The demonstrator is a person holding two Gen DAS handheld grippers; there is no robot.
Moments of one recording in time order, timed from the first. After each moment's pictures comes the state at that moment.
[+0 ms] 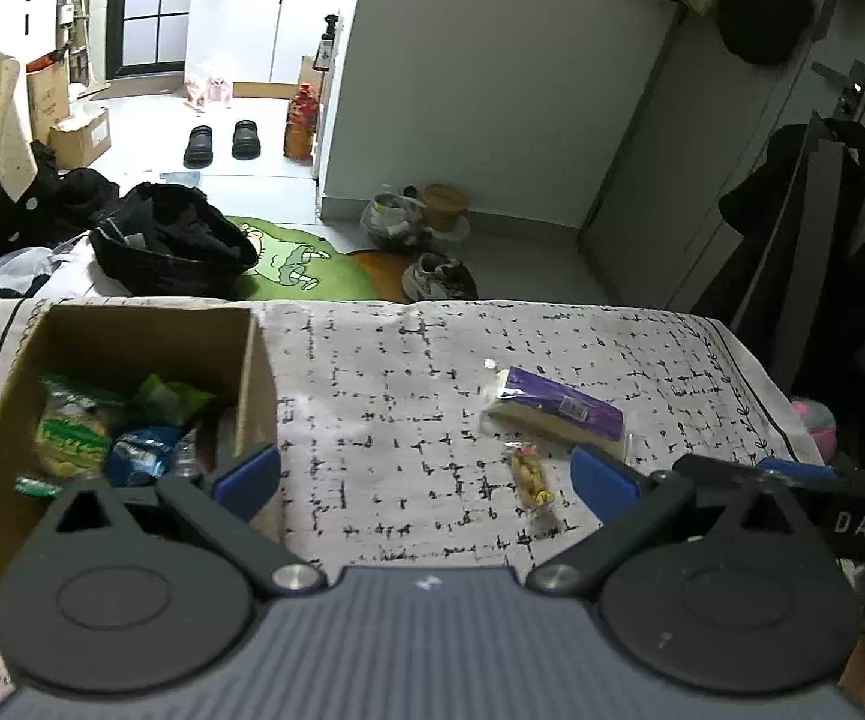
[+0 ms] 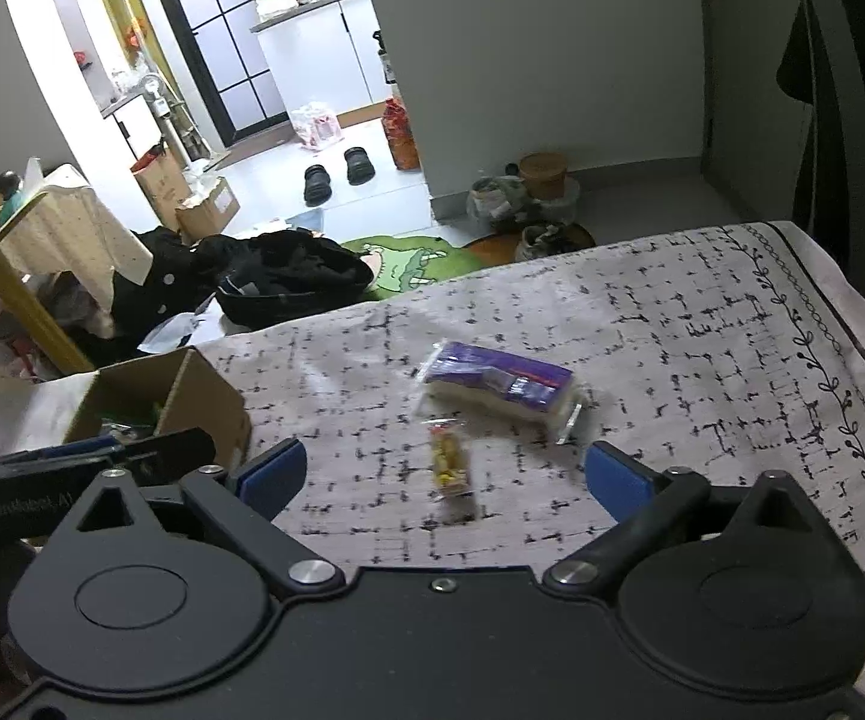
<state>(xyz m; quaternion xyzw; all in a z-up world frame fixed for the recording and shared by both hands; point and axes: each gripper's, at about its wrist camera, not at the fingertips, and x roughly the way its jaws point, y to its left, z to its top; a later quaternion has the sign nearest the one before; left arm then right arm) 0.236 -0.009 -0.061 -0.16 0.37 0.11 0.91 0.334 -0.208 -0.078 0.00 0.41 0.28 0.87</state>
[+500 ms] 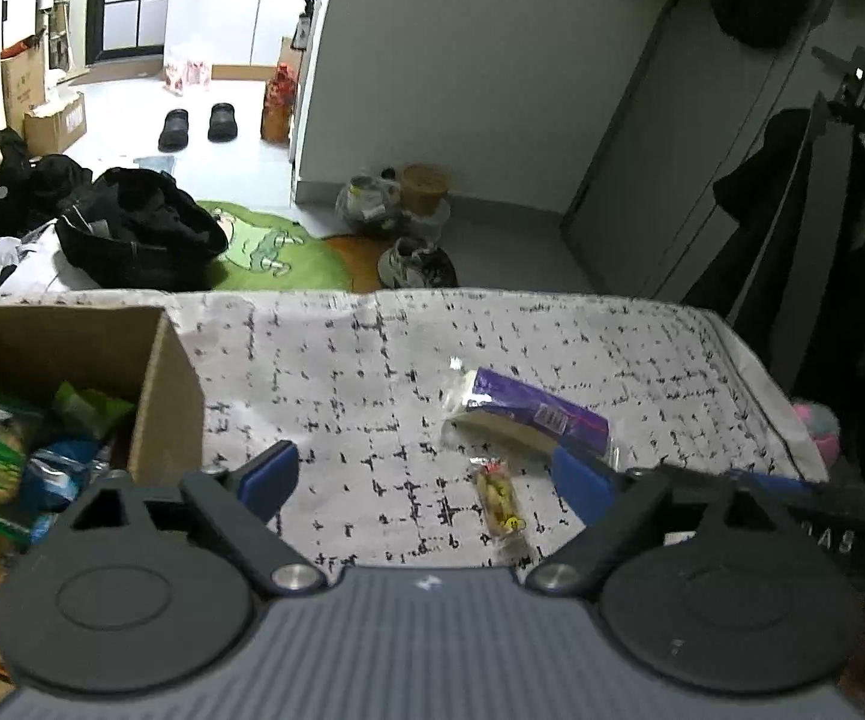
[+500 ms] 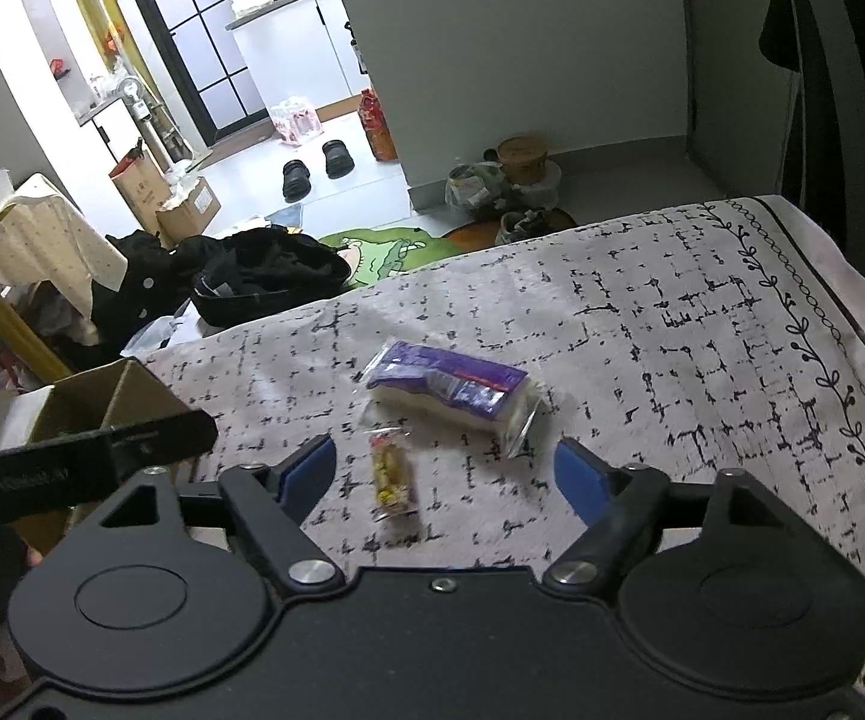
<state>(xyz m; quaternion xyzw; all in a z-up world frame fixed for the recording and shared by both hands) 0.285 -0.023 -0.088 -0.17 0.39 0.10 0.90 0.376 -0.220 -0.105 0.01 0.42 0.28 0.87</state>
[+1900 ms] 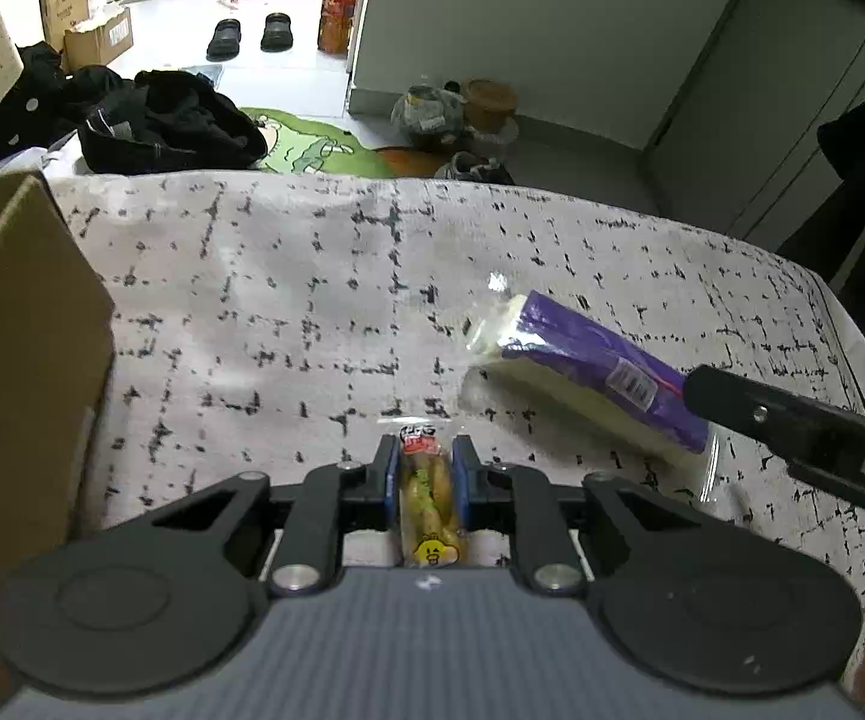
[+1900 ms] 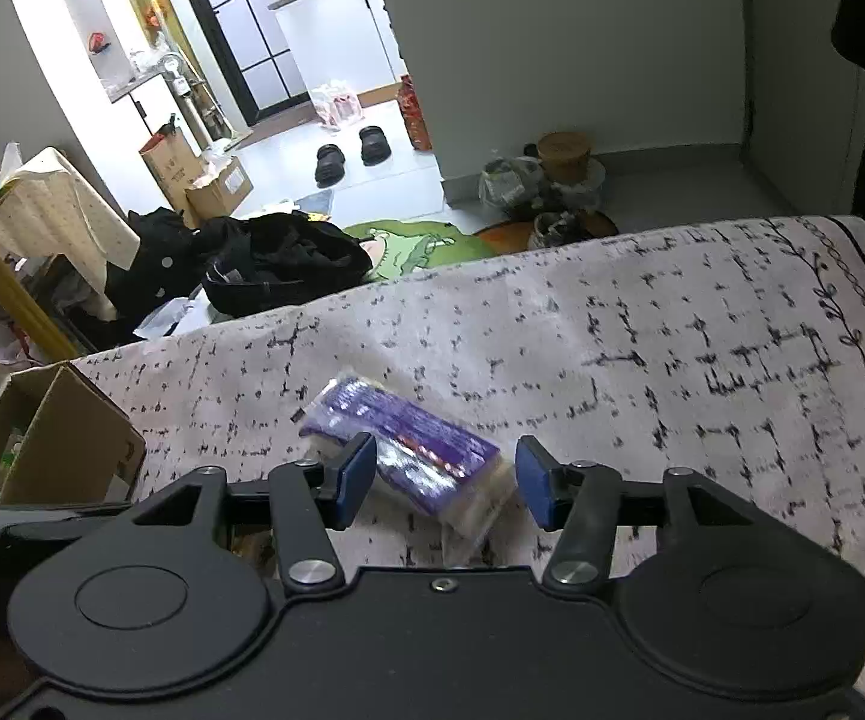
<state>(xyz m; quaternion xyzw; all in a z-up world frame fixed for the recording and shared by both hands) 0.348 -0.033 -0.163 -0.20 0.45 0.16 0.86 0.445 -0.205 -0.148 -0.01 0.41 0.34 0.85</state>
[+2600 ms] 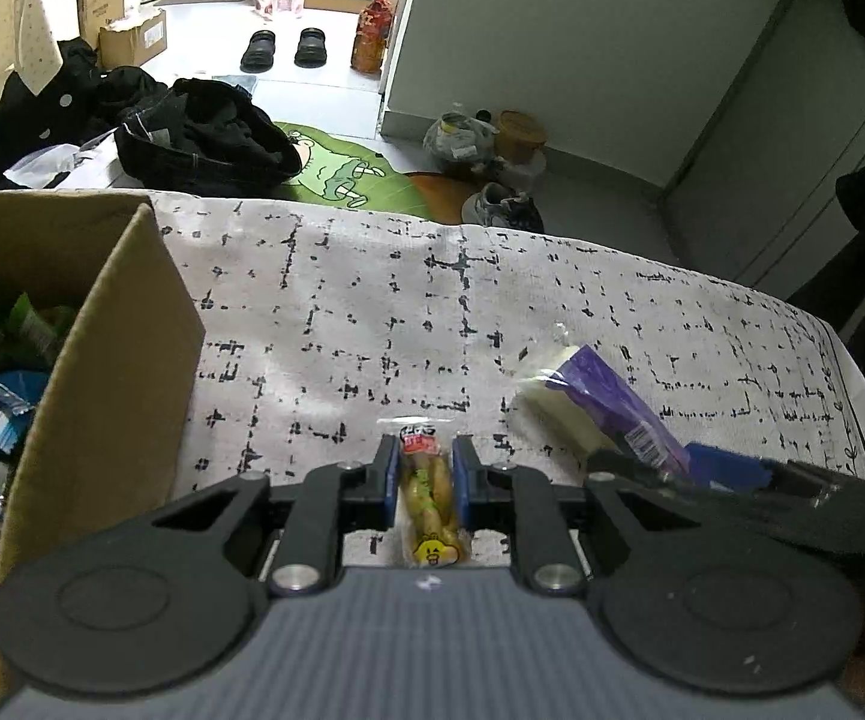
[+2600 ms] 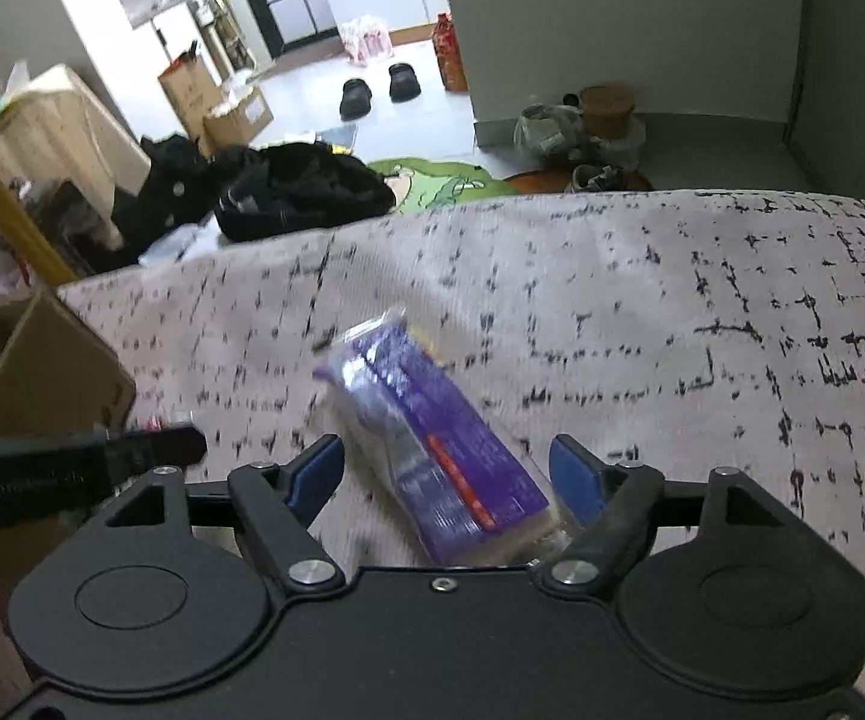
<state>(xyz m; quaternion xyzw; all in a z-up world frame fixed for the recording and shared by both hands) 0.330 -0.006 -0.149 -0.22 0.43 0.18 0.86 0.435 -0.157 -0.179 -0.08 0.44 0.35 0.82</state>
